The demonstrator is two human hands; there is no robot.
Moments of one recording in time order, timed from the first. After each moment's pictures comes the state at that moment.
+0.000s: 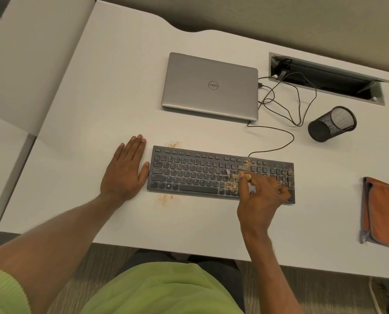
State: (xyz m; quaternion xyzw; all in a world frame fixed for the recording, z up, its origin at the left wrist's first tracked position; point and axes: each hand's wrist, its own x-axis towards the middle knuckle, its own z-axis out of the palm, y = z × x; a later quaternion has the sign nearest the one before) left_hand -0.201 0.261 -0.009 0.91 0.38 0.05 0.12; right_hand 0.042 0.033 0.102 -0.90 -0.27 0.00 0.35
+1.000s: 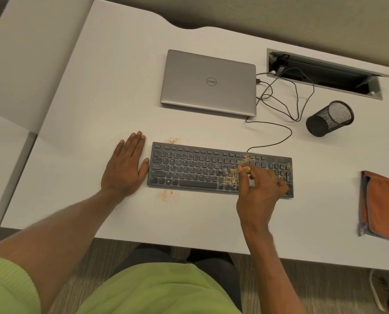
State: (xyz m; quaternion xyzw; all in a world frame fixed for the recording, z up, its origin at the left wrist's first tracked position) left_hand -0.199 0.260 -0.006 0.91 0.39 0.05 0.13; right_hand 0.038 0.031 0.117 -0.89 -0.29 0.02 0.34
